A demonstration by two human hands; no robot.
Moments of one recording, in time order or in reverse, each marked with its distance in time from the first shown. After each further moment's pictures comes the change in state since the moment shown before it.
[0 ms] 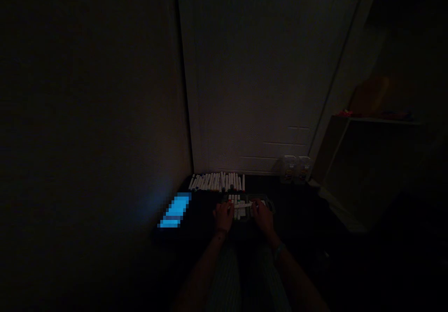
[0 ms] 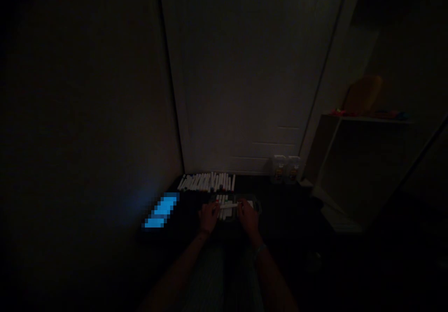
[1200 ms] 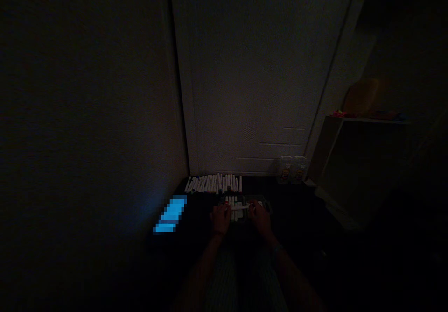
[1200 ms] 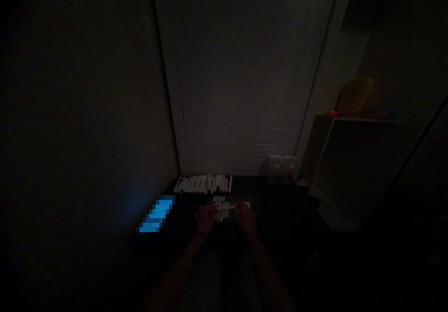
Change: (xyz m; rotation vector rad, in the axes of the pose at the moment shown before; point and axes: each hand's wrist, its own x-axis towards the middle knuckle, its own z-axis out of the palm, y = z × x) left_hand 0.003 -0.009 0.010 0.022 0.032 0.044; right_hand 0.001 -0.001 0.000 -0.015 0.007 0.013
